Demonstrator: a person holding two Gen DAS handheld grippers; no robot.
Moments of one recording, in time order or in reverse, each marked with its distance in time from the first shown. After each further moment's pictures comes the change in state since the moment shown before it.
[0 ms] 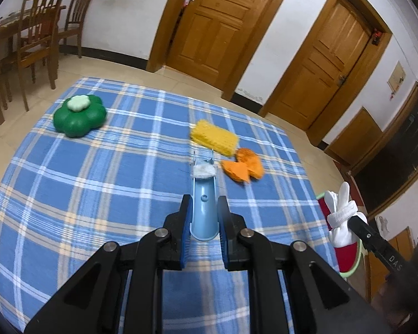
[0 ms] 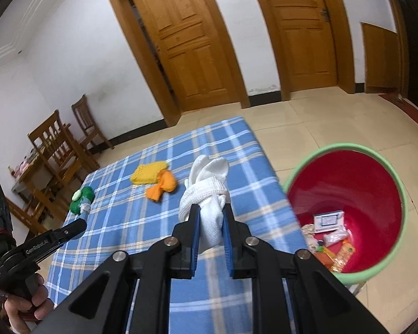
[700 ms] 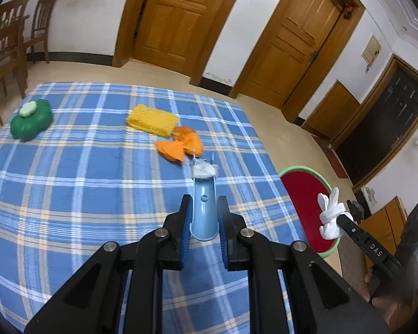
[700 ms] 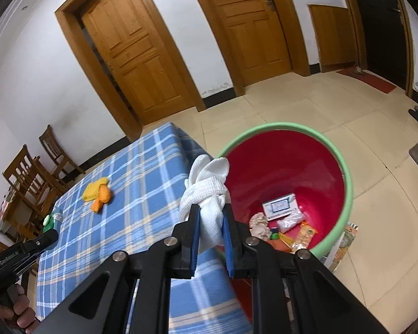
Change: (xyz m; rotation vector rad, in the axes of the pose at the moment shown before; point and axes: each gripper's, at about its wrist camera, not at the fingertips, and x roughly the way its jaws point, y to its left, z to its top) left arm 0.009 -0.074 -0.016 0.117 0.077 -0.102; right arm -0.027 -0.106 -0.017 0.186 -0.027 -0.140
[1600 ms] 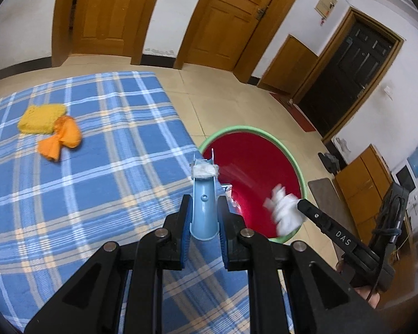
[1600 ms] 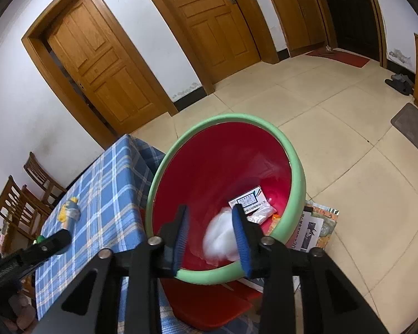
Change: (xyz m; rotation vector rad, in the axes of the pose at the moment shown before) left arm 0.068 -0.115 -0.012 0.209 0.161 -0.179; right arm 0.002 -0.079 -0.002 0.154 -0.004 -0.055
